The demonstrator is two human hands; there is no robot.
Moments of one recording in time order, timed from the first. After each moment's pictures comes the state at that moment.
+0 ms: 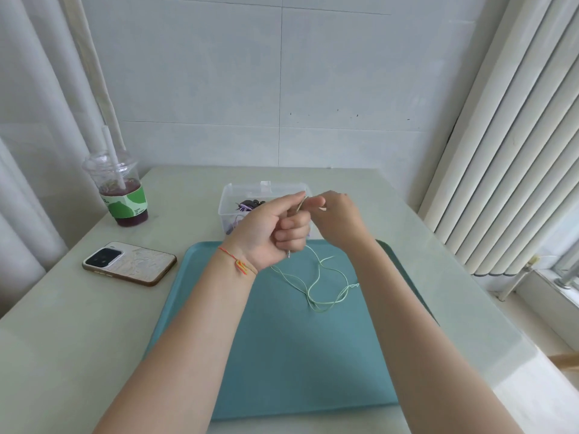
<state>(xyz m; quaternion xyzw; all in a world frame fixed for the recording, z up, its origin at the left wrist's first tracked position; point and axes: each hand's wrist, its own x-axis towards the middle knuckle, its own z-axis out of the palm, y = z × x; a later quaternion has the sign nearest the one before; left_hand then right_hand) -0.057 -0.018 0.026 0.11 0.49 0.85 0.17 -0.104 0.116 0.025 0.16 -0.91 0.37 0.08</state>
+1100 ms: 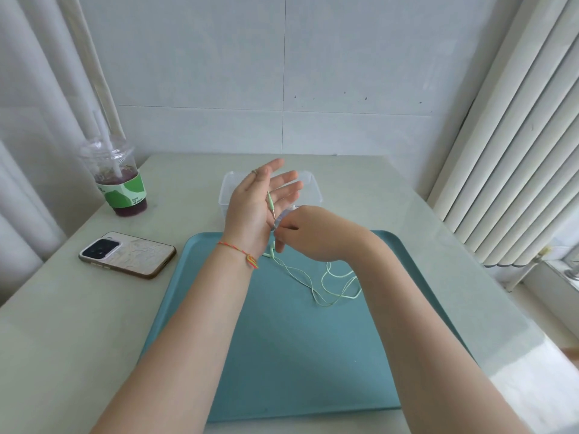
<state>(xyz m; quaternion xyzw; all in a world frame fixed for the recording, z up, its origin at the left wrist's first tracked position) -0.075 -0.027 0.015 0.01 0.48 0.87 -0.14 -0.073 0.091 0.037 0.31 -0.92 0.21 -0.11</state>
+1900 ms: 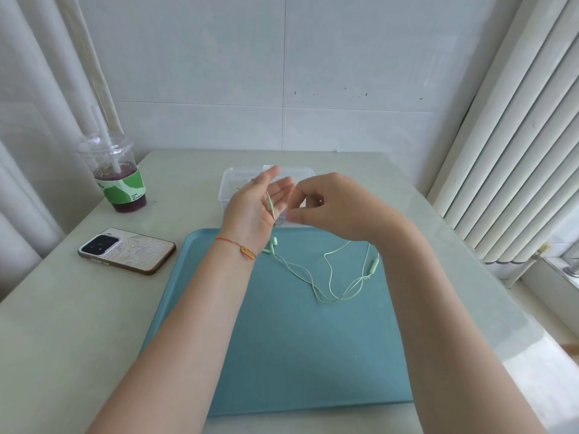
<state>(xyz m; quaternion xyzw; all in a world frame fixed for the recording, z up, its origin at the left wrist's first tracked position) -0.080 -0.033 0.007 -0.06 0.45 0.89 -0.08 -0.072 0.115 0.060 0.31 -0.90 0.32 -0.02</state>
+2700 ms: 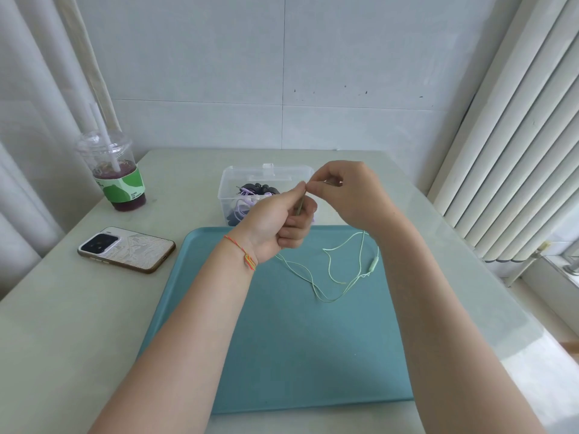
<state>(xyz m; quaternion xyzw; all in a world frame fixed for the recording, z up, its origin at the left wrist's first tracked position) -0.070 -0.020 0.008 0.04 0.61 0.77 0.15 -0.100 0.123 0.044 0.22 -0.88 0.40 0.10</state>
